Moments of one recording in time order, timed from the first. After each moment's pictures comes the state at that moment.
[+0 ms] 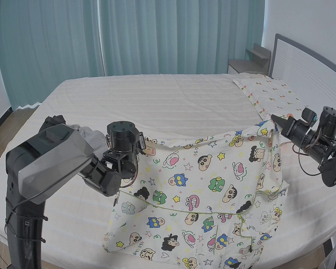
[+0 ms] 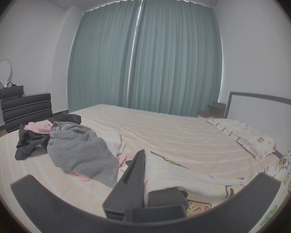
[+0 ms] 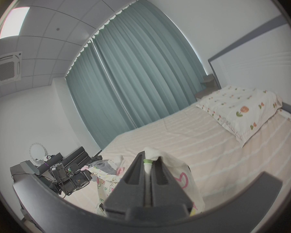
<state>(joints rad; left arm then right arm) -0.45 2.40 -1.24 -1.00 0.60 -0.21 0.06 1.89 -0.66 -1.18 0.29 0.45</state>
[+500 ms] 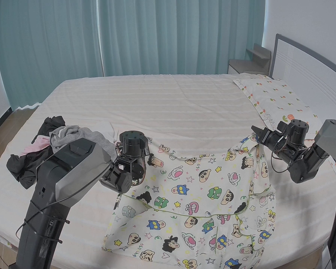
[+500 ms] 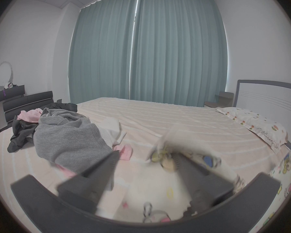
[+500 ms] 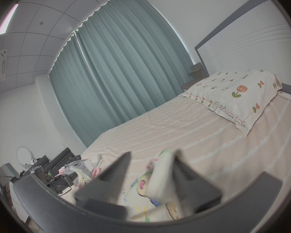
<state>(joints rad) -0.41 2.65 -1.56 -0.87 0.61 -0.21 0.05 2.32 -0.99 -1.24 0.18 0.48</state>
